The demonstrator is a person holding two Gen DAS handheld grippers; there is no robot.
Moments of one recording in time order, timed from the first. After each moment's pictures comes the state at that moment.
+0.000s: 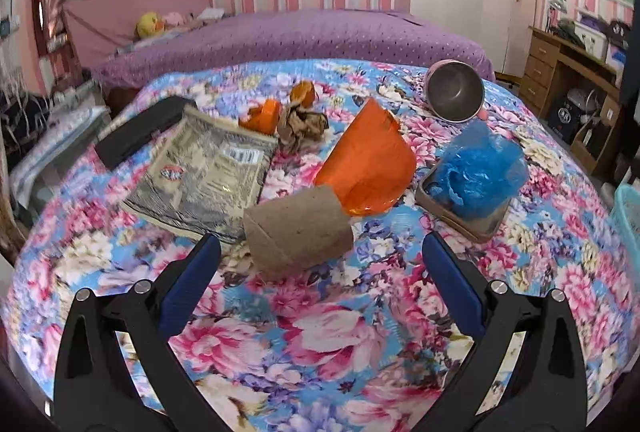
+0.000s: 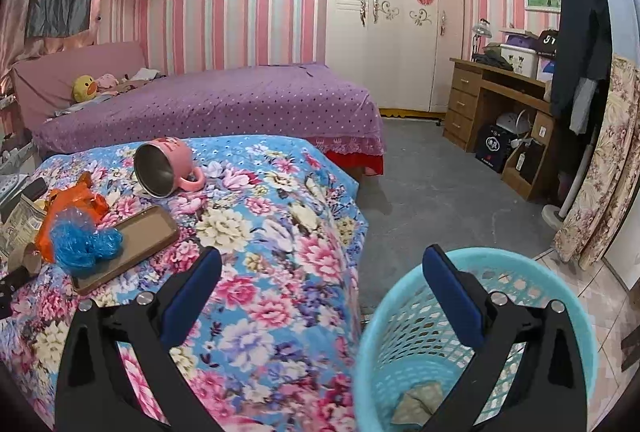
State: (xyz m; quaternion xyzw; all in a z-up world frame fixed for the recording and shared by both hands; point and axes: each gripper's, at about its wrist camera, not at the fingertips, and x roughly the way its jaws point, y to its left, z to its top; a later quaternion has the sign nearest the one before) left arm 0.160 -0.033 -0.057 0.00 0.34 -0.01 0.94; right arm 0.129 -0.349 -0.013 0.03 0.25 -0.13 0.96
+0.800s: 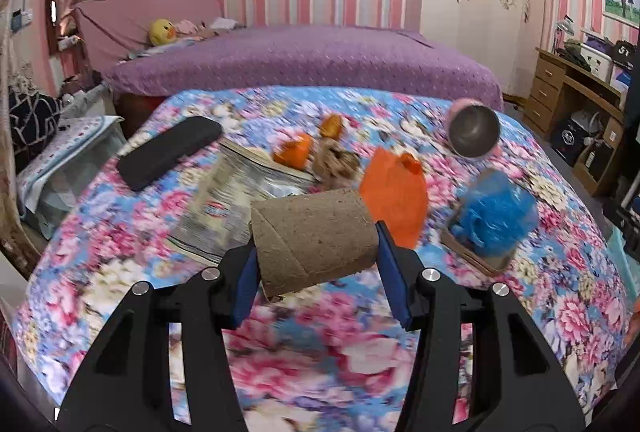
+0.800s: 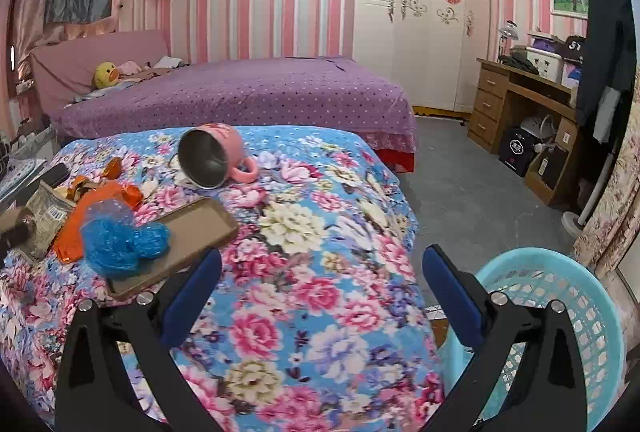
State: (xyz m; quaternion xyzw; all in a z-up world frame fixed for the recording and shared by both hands) left arm 0.160 -0.001 -0.029 -0.01 0.31 0.01 0.95; right arm 0.151 -0.288 -0.018 0.01 0.26 -0.09 0.96
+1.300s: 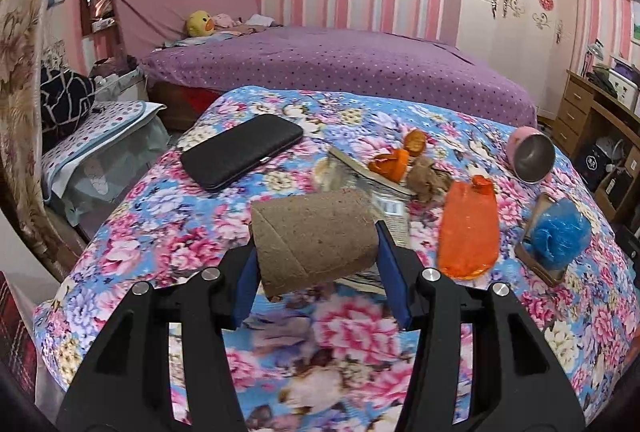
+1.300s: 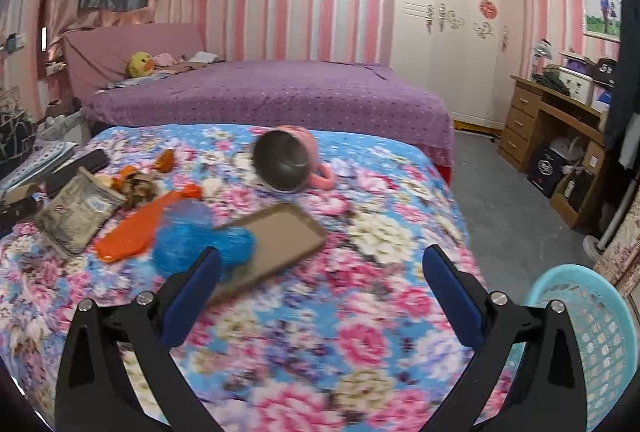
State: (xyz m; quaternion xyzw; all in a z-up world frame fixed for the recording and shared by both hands) left arm 0.162 0.081 -0.025 -0.04 0.31 0.06 0.95; right arm 0.160 -0.216 -0.015 -0.01 0.26 -0.03 0.97
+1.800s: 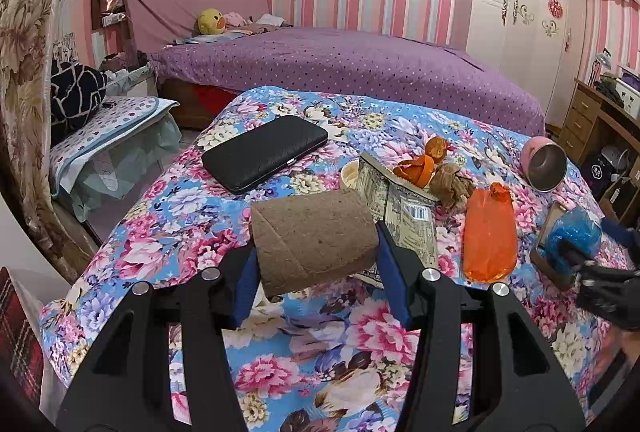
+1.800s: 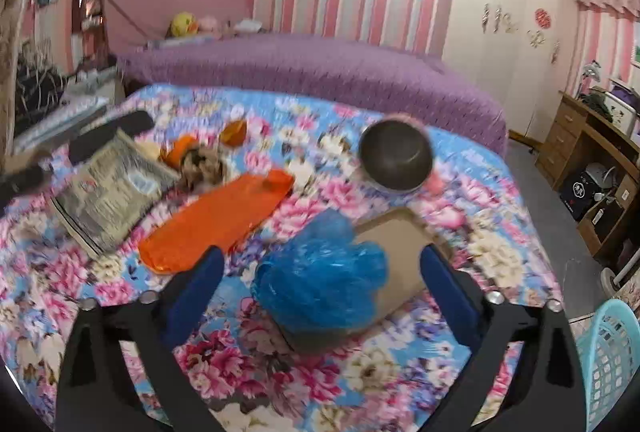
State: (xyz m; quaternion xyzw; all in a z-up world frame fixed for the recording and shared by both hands) left arm 0.162 0.103 -0.024 -0.05 0.30 0.07 0.95; right arm 0.211 -0.127 -0.037 -0.06 0.31 0.04 0.95
